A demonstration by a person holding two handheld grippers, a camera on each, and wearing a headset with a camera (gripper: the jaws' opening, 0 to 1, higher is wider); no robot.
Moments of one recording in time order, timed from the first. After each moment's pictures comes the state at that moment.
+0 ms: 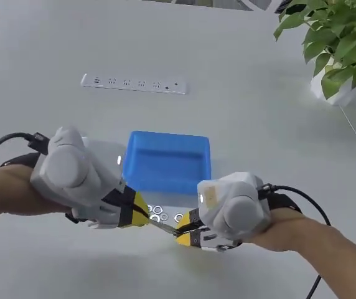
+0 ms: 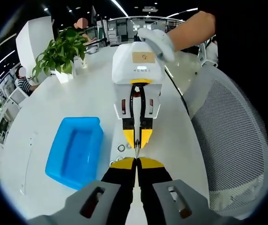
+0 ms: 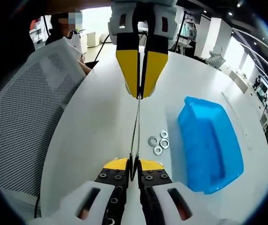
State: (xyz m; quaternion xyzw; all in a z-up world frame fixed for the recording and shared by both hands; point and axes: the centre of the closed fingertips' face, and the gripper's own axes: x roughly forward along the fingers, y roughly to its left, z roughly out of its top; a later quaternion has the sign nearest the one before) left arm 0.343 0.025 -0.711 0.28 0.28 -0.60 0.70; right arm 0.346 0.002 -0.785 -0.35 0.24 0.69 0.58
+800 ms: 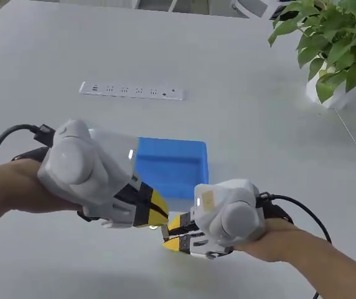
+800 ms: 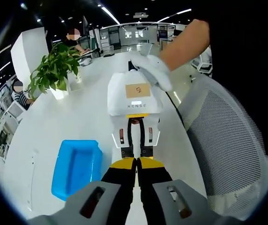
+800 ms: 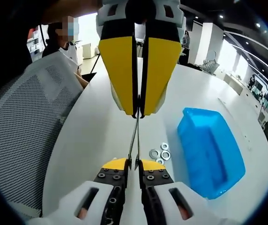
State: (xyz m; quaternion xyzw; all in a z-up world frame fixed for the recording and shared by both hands) left arm 0.340 -0.007 -0.688 0.28 0.24 -0.62 0.69; right arm 0.338 0.018 -0.778 -0.31 0.21 0.70 0.61
